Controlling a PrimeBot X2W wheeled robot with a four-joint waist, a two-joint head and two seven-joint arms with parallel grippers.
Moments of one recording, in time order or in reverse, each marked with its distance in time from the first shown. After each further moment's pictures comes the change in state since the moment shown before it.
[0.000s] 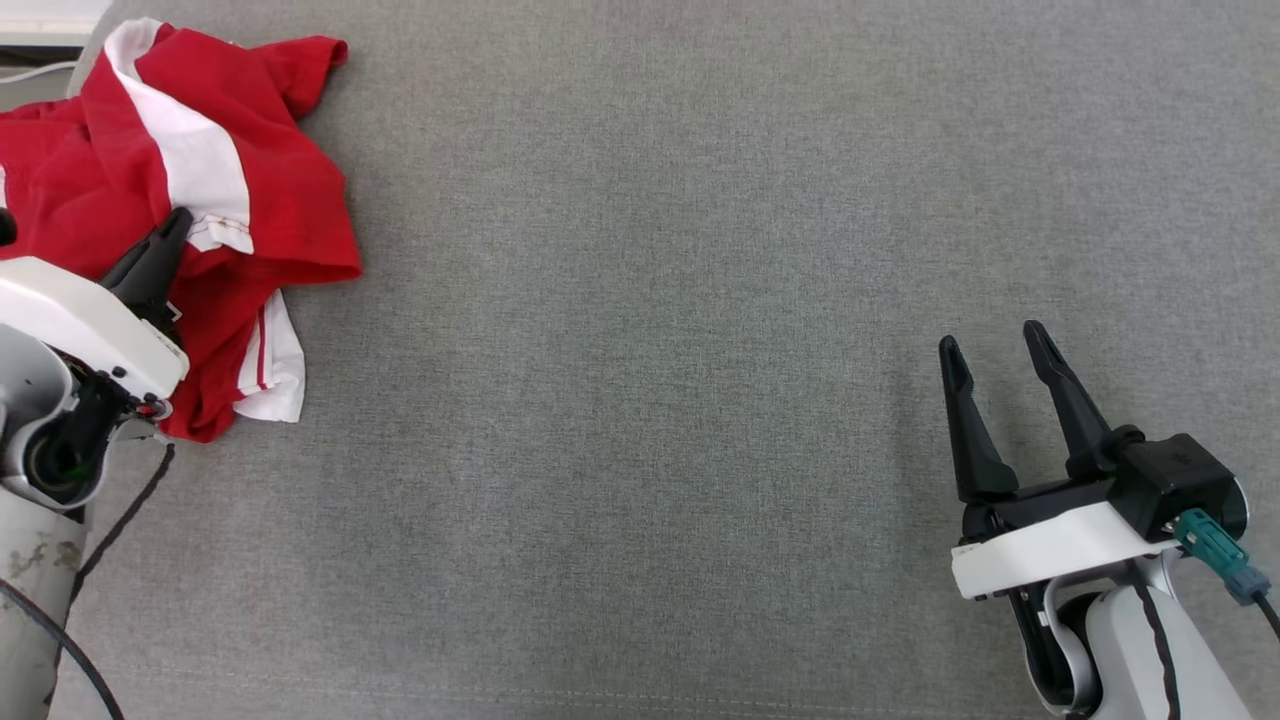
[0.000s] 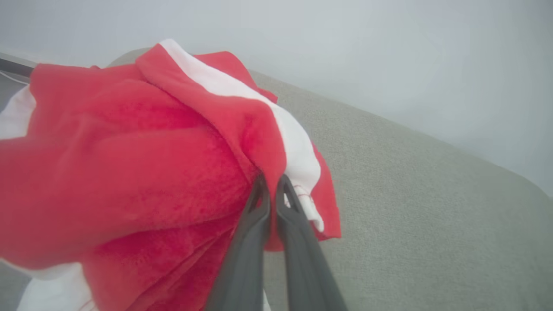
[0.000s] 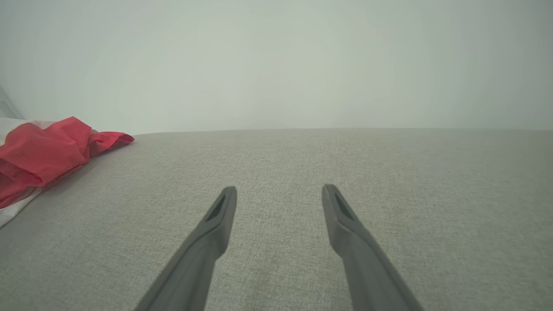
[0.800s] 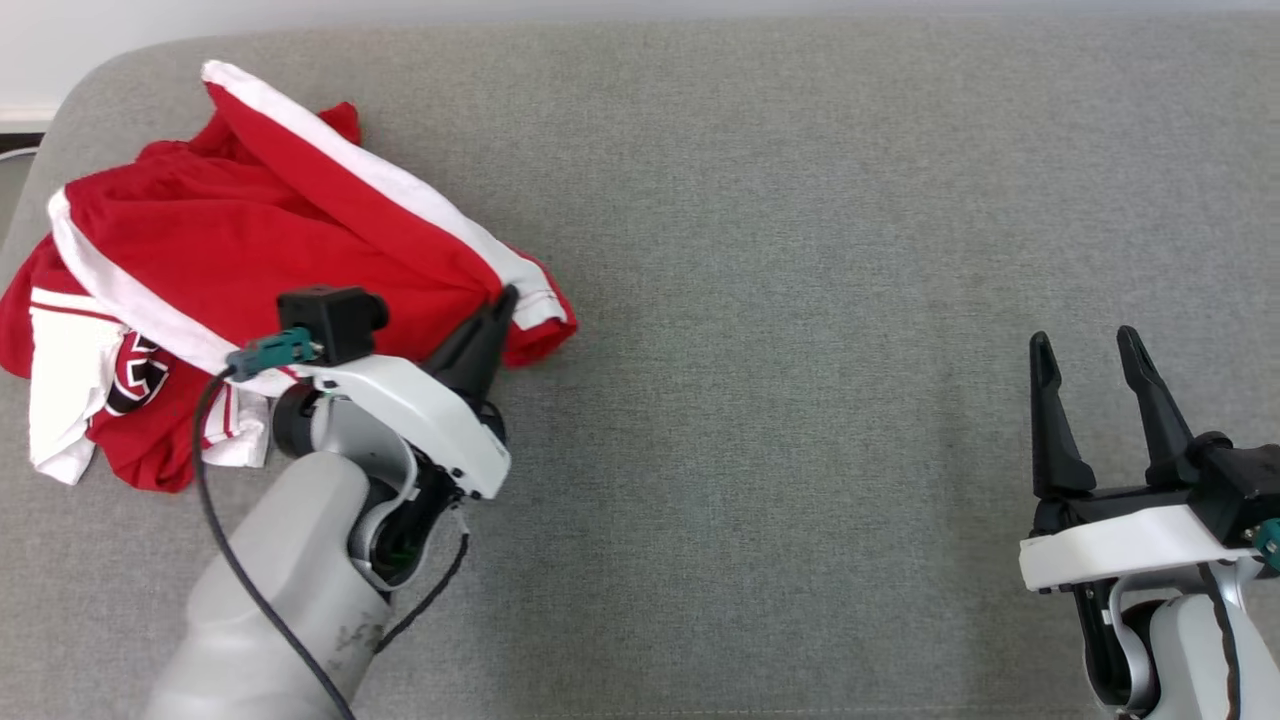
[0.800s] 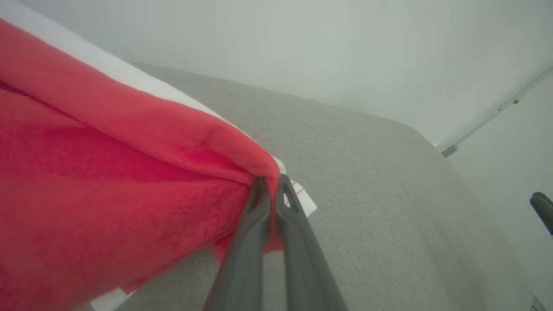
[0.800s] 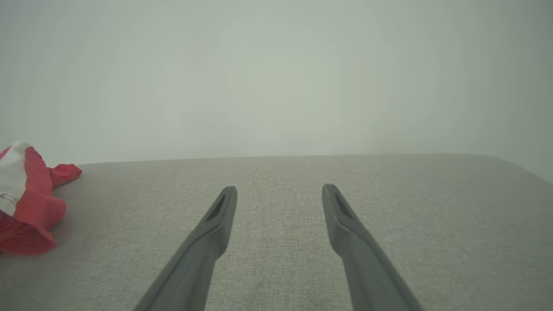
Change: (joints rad) left arm 0.086 -0.264 -0.201 -0.072 0.143 0.019 -0.228; right arm 0.020 0.003 -0.129 -0.003 -0.024 0.000 0.000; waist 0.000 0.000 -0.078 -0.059
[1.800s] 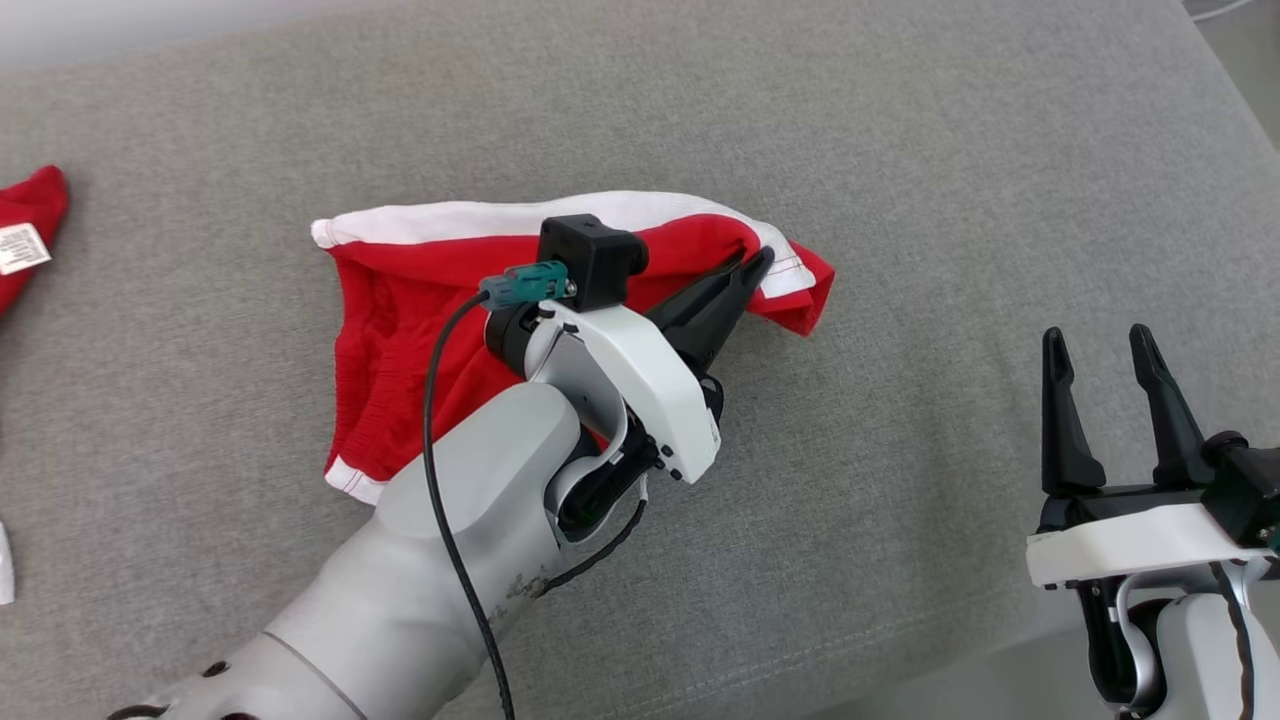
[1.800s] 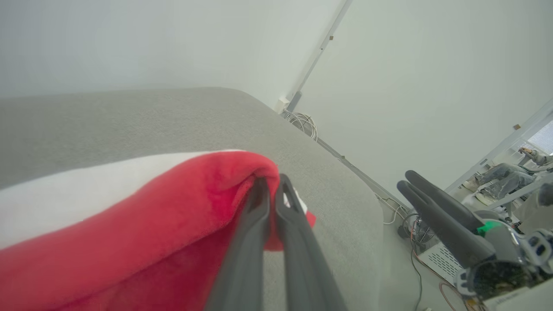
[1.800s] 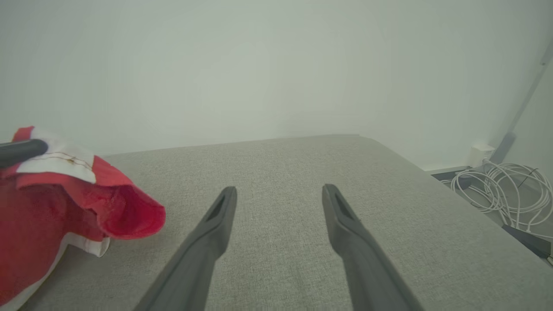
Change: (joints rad) left arm -0.249 -0.186 -0.399 0.065 -0.080 -0.007 -0.086; right arm 0.007 0.006 -0.027 -0.008 0.025 0.000 0.000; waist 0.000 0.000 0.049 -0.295
